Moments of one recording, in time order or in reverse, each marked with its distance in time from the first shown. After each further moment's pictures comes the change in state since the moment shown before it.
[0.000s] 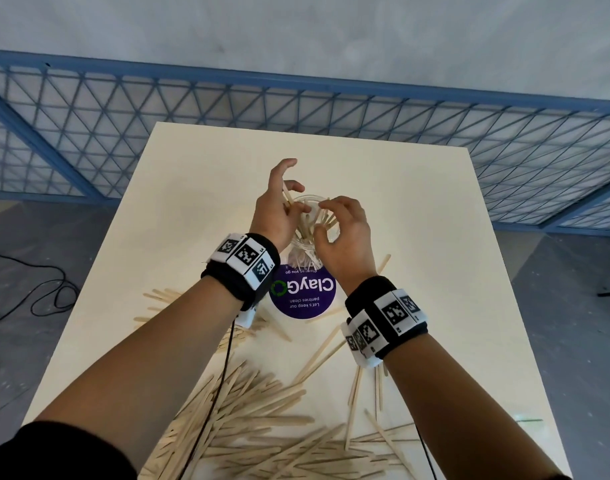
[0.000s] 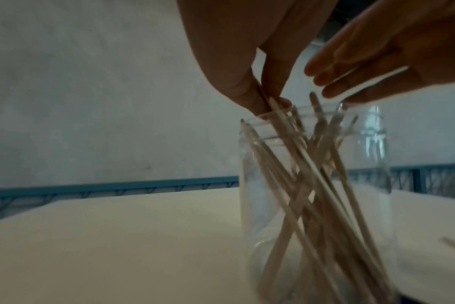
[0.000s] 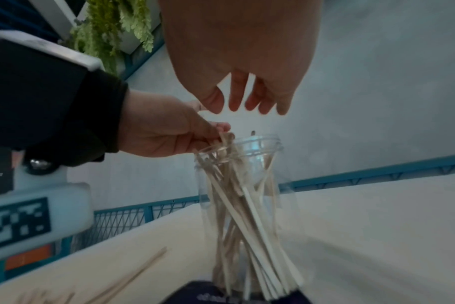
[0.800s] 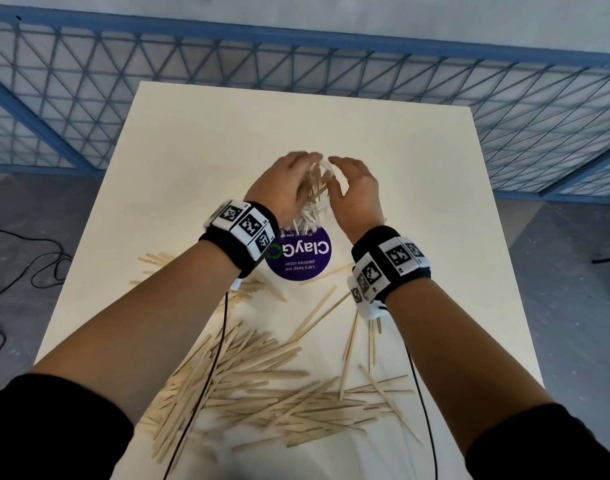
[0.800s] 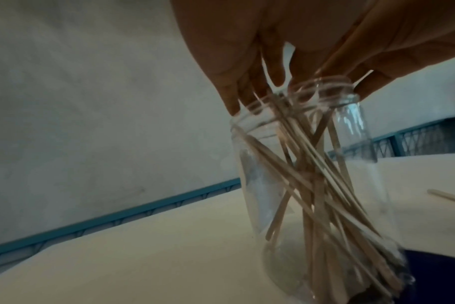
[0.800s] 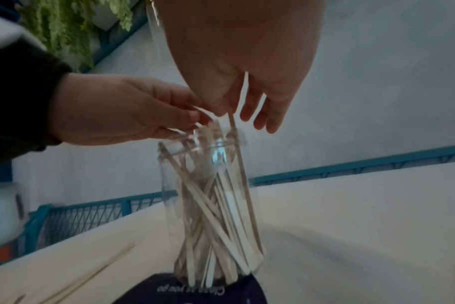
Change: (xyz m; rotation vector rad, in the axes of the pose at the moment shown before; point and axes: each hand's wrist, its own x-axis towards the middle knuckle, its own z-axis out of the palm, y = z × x) left_hand -0.016 0.002 0.002 0.619 -0.301 0.268; right_hand 0.010 0.020 -0.012 -0.054 -0.027 0.025
